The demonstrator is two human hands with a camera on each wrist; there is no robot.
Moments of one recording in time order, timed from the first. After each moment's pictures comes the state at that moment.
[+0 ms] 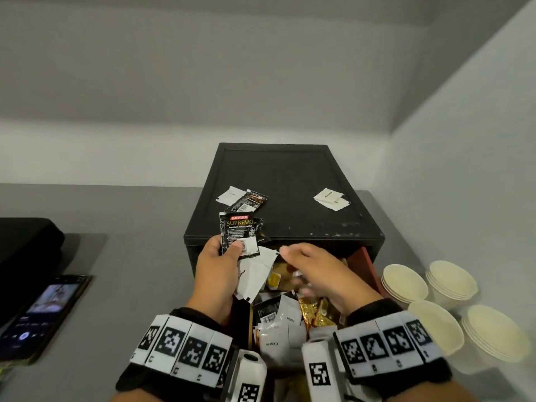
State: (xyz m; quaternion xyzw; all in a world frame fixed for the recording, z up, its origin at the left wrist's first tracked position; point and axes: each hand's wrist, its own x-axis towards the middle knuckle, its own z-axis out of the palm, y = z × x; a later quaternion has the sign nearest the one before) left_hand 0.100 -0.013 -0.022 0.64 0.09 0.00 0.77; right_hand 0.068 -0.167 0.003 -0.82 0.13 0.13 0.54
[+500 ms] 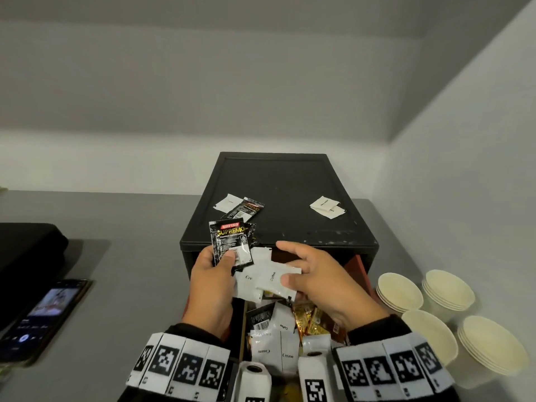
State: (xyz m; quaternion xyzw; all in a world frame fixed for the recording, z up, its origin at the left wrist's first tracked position) left_hand 0.086 -0.025 -0.022 0.56 0.11 0.04 0.82; right_hand 0.056 -0.180 0.001 -0.81 0.01 0.08 0.59
